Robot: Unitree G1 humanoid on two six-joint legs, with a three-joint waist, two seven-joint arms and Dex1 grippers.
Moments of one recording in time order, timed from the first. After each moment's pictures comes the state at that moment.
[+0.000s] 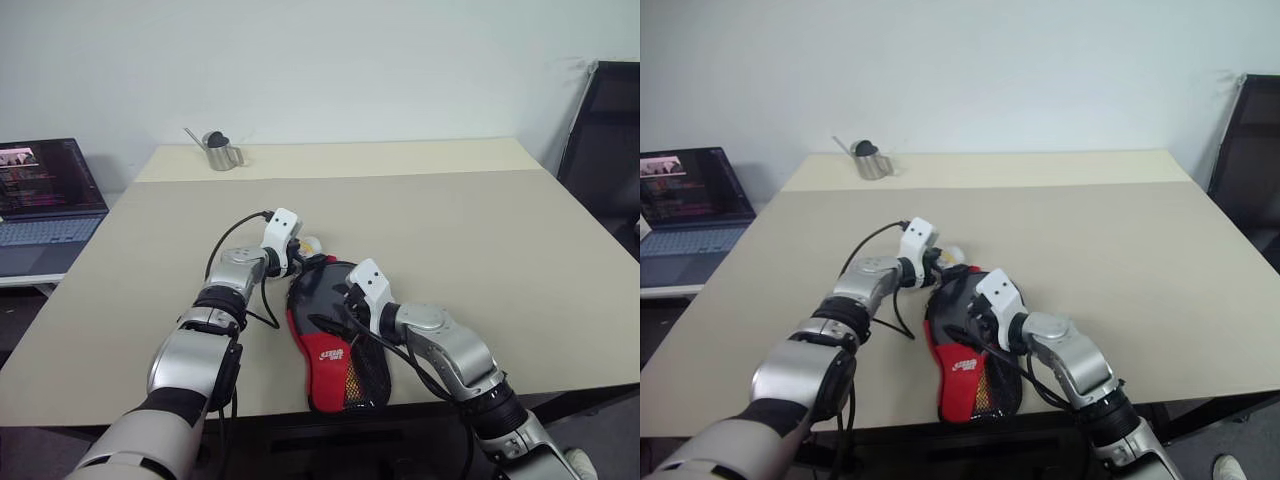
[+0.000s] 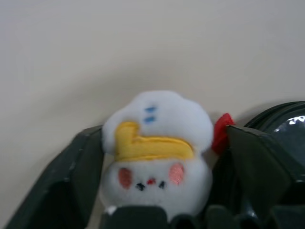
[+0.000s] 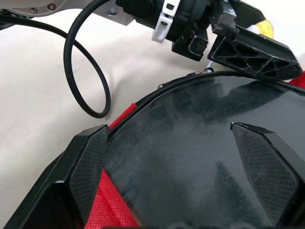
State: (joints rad) left arm -1.10 0.32 -0.05 1.19 -0.05 0.12 -0.72; right arm -0.52 -0.16 0.34 -0.08 0.22 0.66 0.55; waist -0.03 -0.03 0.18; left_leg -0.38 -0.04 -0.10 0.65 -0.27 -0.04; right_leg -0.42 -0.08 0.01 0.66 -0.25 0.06
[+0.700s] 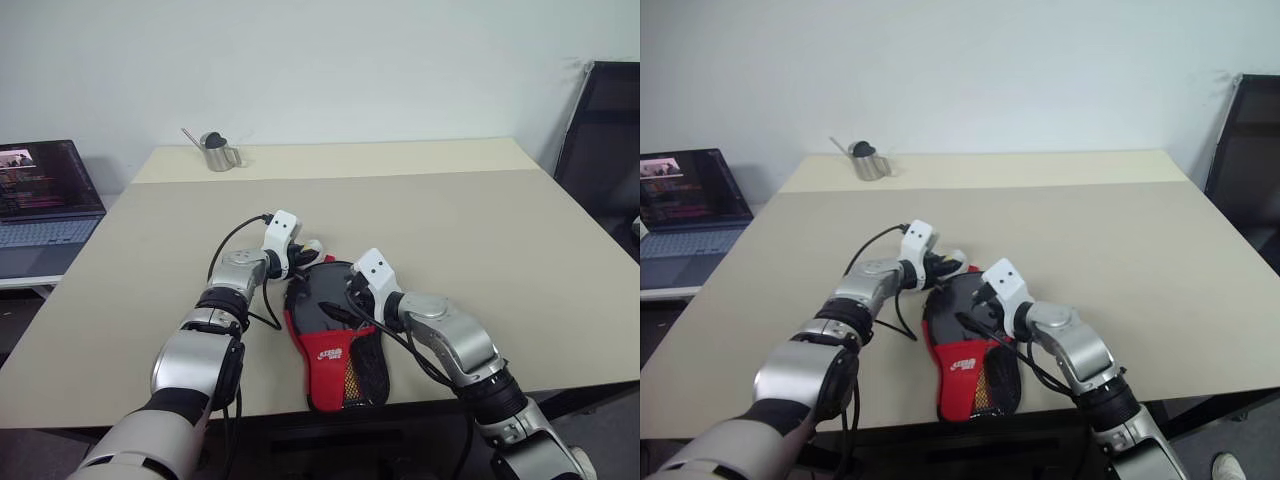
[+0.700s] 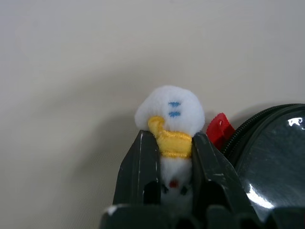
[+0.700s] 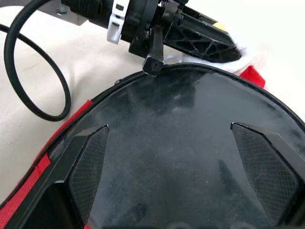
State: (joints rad) left arm -1.10 0.32 0.03 1.19 -0.06 0.17 -0.74; right arm -0.62 -0.19 0.34 0.01 0.16 0.70 0.54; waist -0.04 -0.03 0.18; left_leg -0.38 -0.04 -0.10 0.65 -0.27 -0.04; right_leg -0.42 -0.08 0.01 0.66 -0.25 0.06
